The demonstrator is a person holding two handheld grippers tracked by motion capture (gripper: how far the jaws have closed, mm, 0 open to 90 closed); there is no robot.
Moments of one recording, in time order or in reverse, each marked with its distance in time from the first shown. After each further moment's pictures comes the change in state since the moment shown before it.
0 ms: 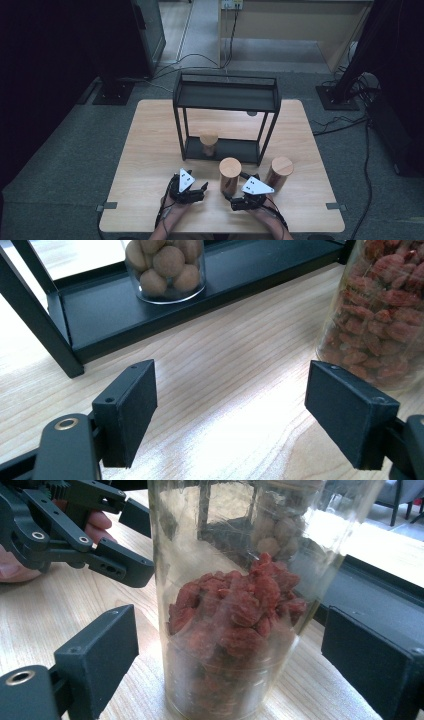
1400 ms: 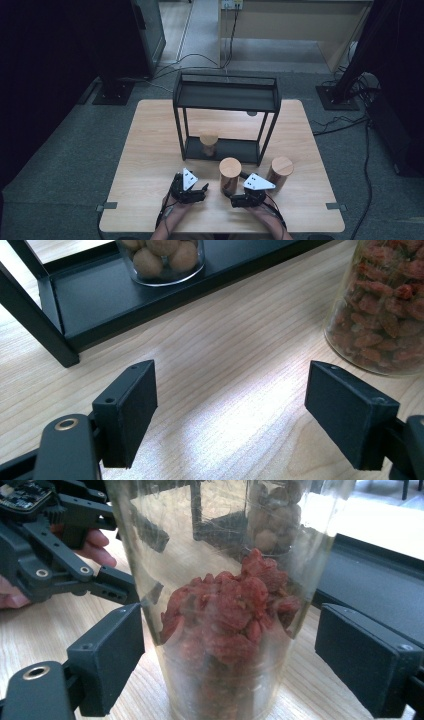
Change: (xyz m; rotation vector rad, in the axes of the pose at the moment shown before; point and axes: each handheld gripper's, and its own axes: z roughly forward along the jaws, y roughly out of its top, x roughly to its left) left arm -0.008 0.012 0.006 0.076 0.025 0.040; right arm -0.008 0.004 0.005 0.018 0.019 0.118
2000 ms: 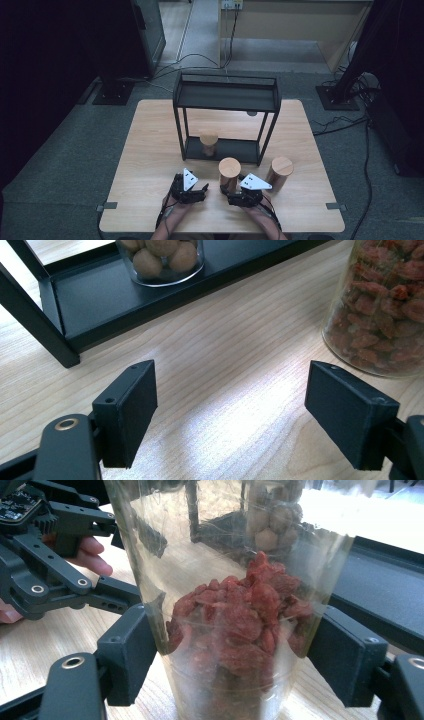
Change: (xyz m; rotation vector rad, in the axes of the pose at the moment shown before) left arm -0.001 0.000 0.000 -0.001 0.002 0.004; right arm 0.015 0.002 0.005 -0.001 -0.041 0.024
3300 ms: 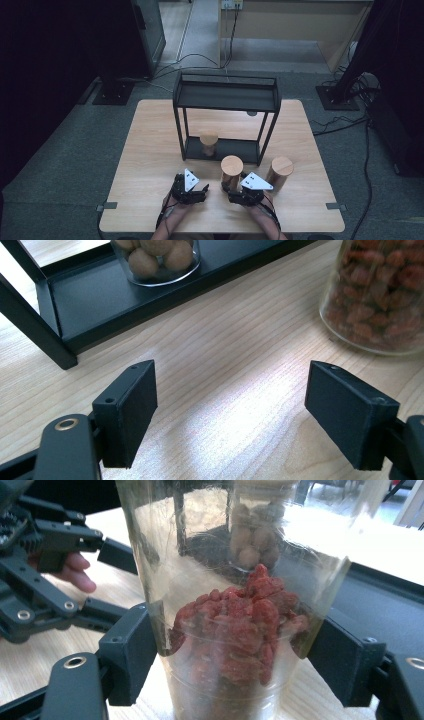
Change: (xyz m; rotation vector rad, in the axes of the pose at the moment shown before) left arm -0.003 0.002 0.001 0.009 0.002 0.022; right arm 0.008 0.004 -0.005 -0.034 -0.061 -0.019
